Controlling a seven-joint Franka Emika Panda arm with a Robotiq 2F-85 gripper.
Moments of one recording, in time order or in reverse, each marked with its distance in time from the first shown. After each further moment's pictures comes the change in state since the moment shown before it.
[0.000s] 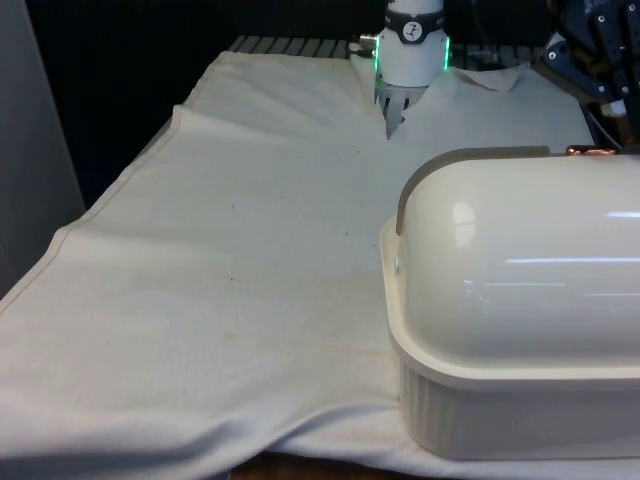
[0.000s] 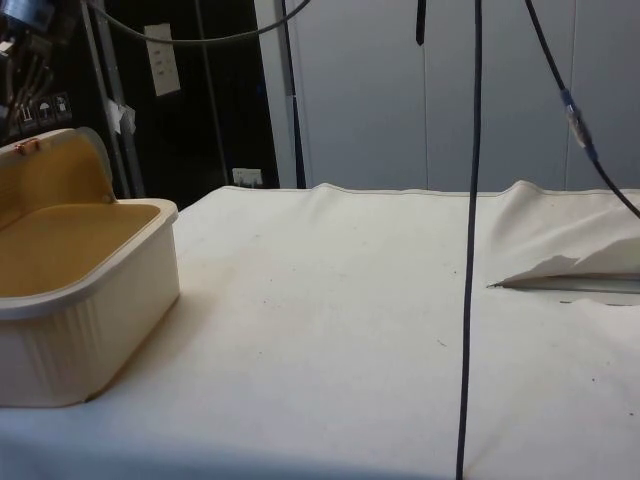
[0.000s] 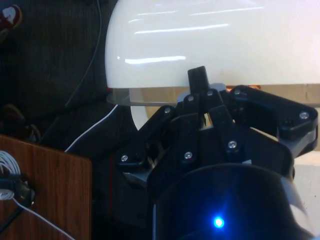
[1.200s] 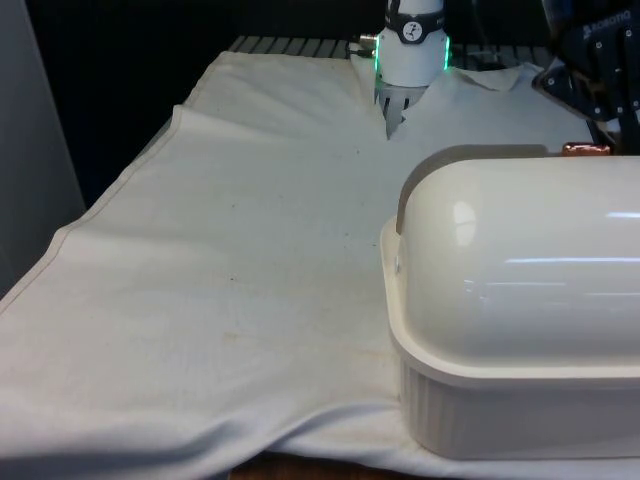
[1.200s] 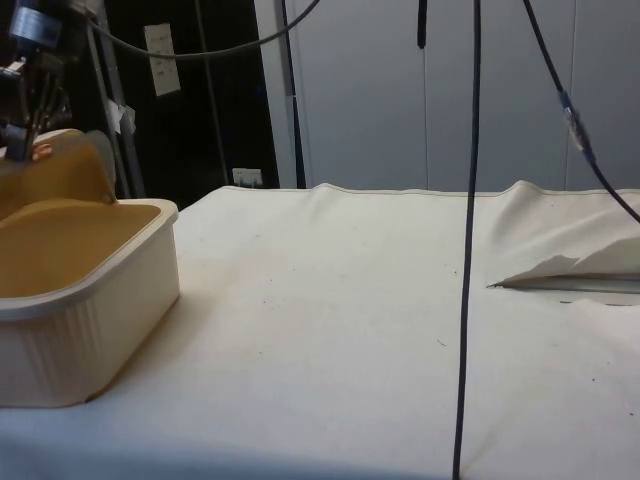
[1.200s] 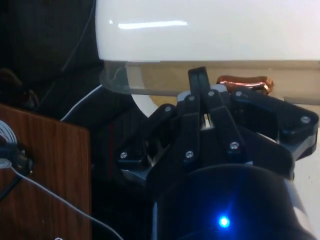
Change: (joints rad) arm 0.003 0.004 -0.002 -0.010 0.000 -0.107 0.057
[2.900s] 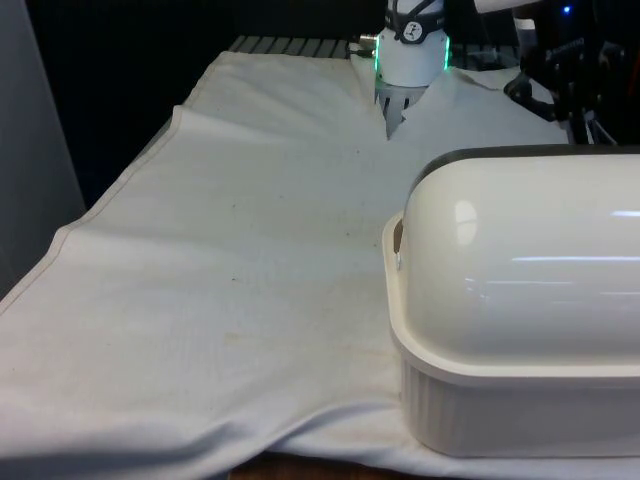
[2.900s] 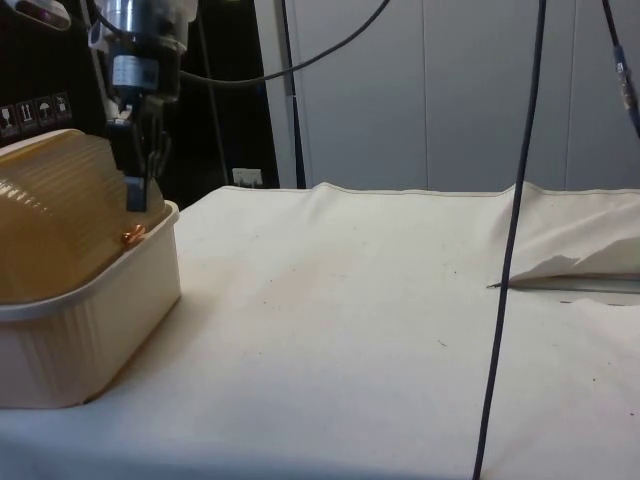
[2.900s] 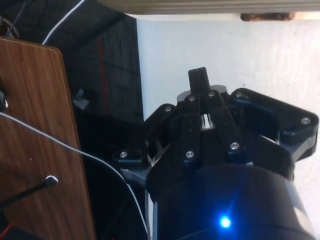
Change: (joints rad) arm -0.001 -0.237 0.014 -0.462 0.017 0.001 0.012
